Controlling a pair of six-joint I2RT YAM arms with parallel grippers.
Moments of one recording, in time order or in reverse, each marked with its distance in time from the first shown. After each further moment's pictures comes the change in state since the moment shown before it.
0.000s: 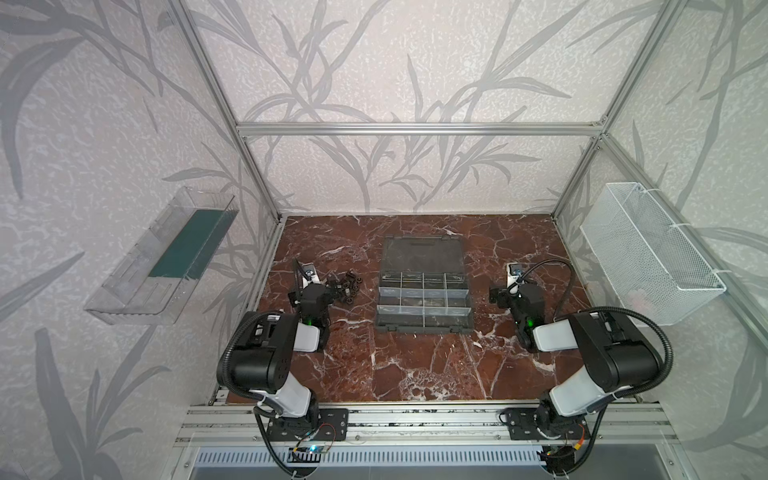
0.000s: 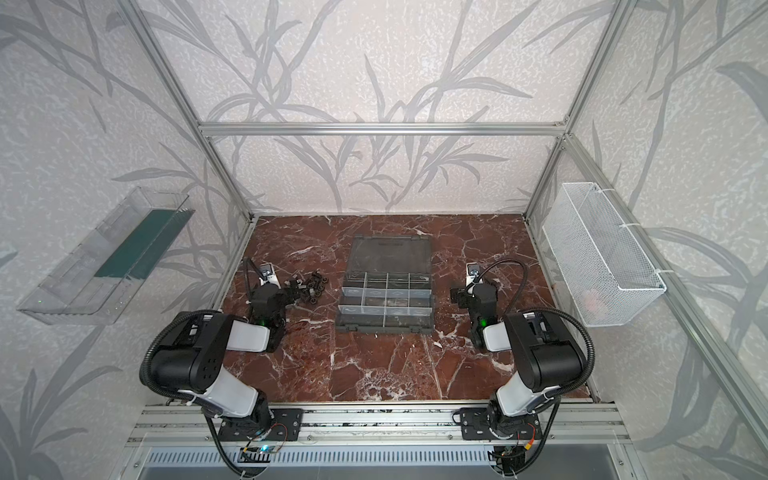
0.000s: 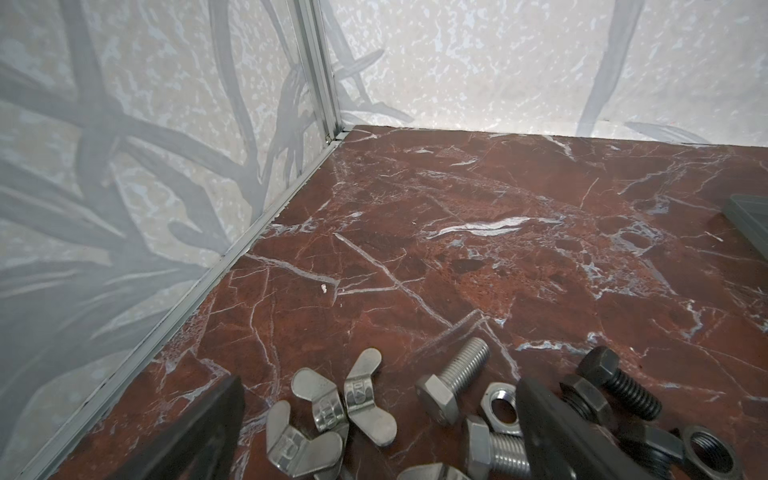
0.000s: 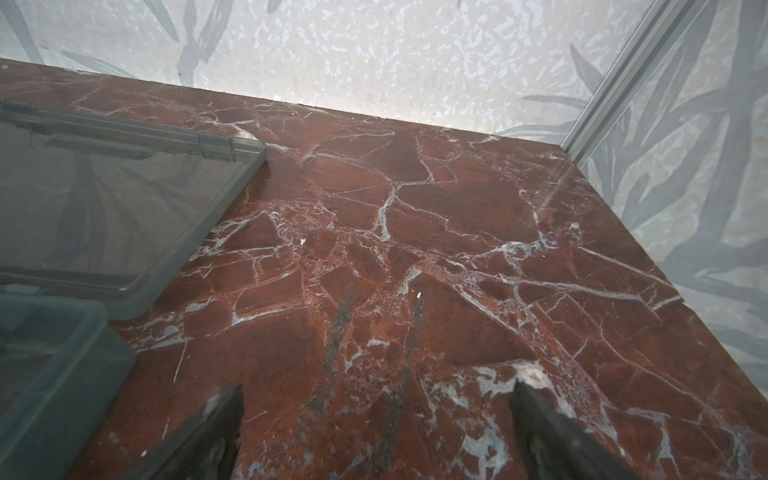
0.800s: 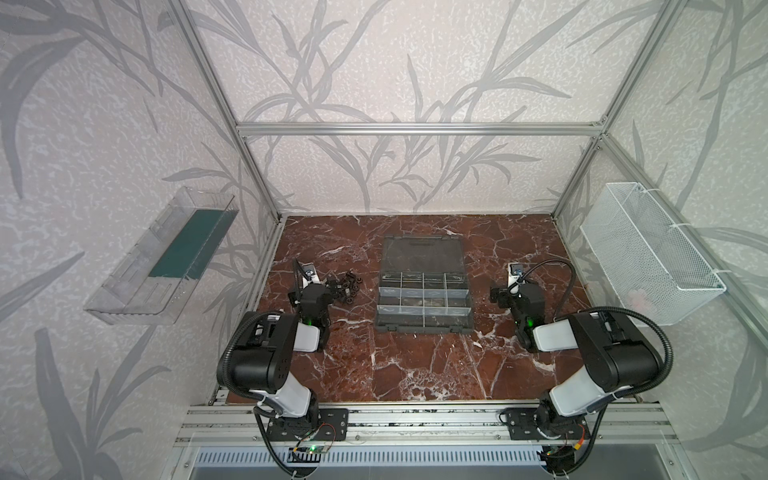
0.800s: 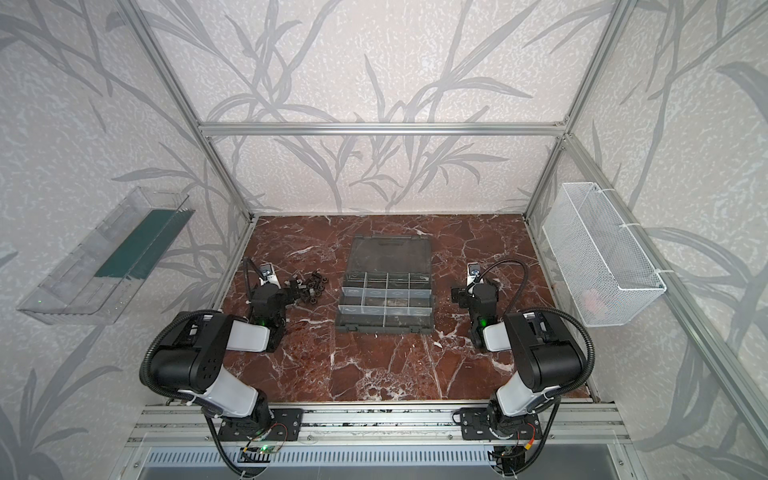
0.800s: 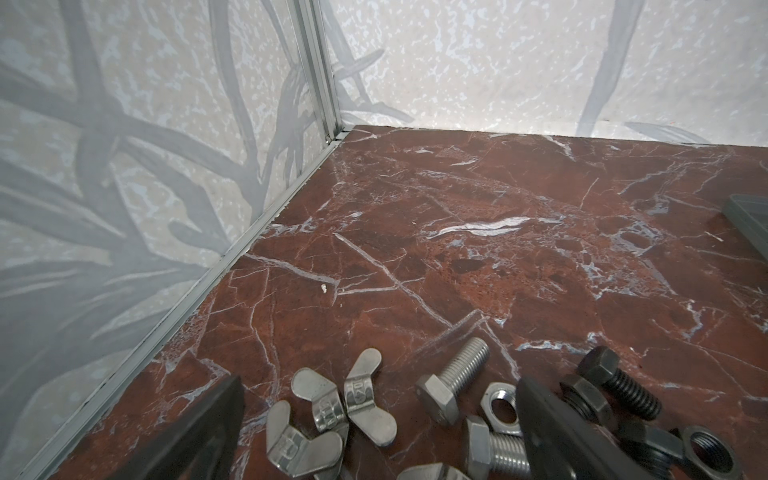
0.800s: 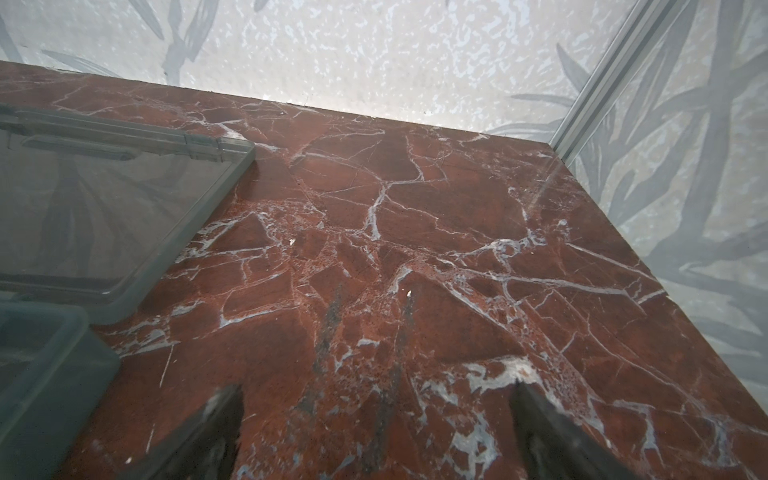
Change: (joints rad) left arm 0.000 0.000 0.000 0.000 0.000 0.000; right arm 0.000 0.000 0.000 0.000 0.029 0.003
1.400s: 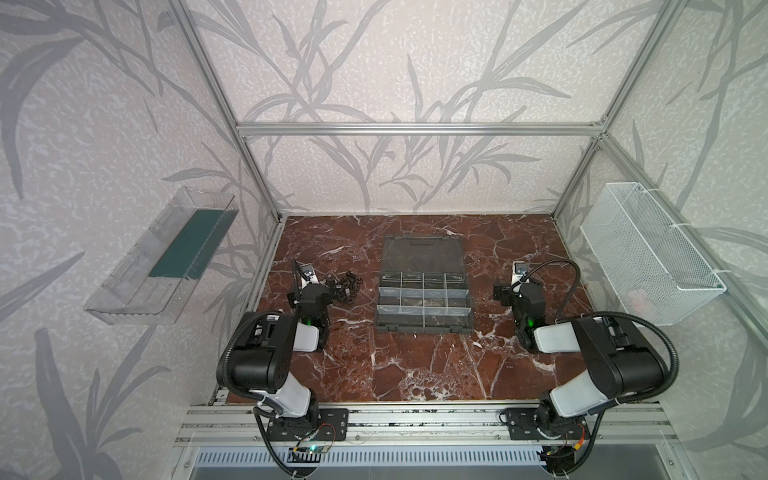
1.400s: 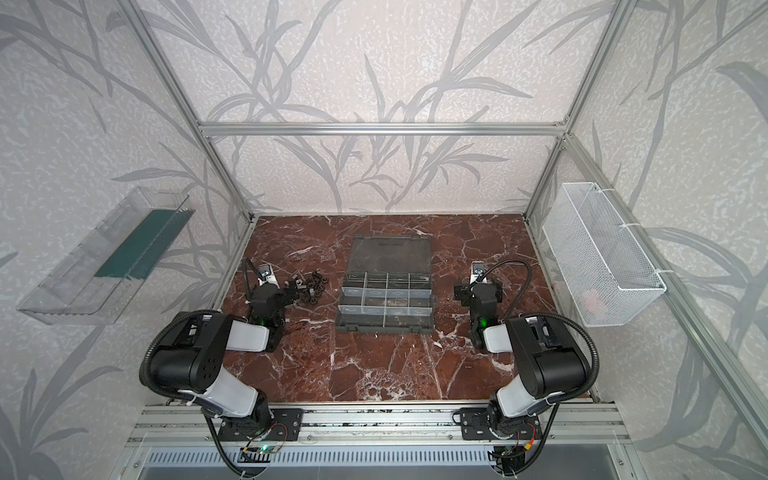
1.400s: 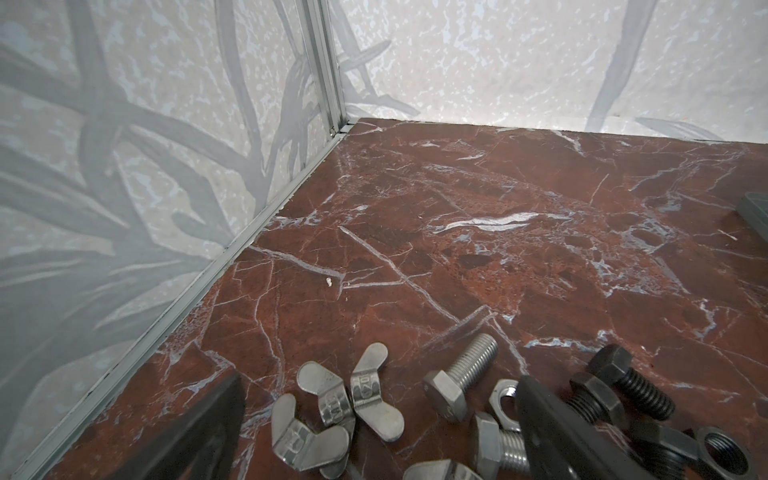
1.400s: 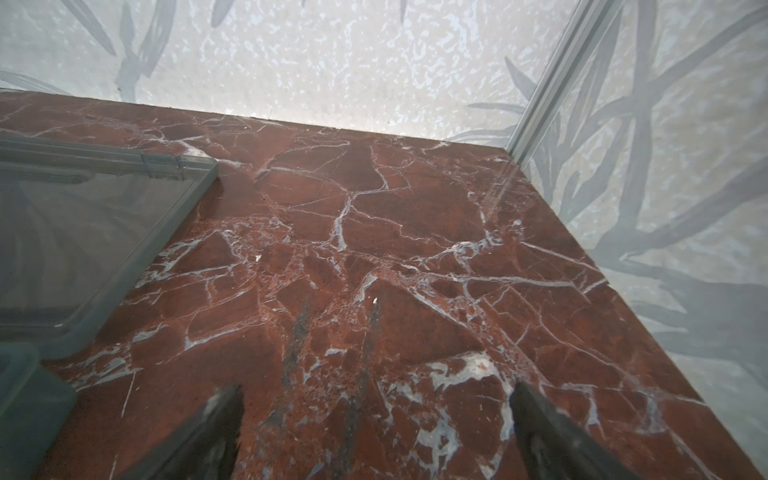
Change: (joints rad) left arm 0.013 -0.006 0.002 -0.028 -0.003 -0.016; right arm 0.033 -0.090 0.004 -0.074 0.131 0.013
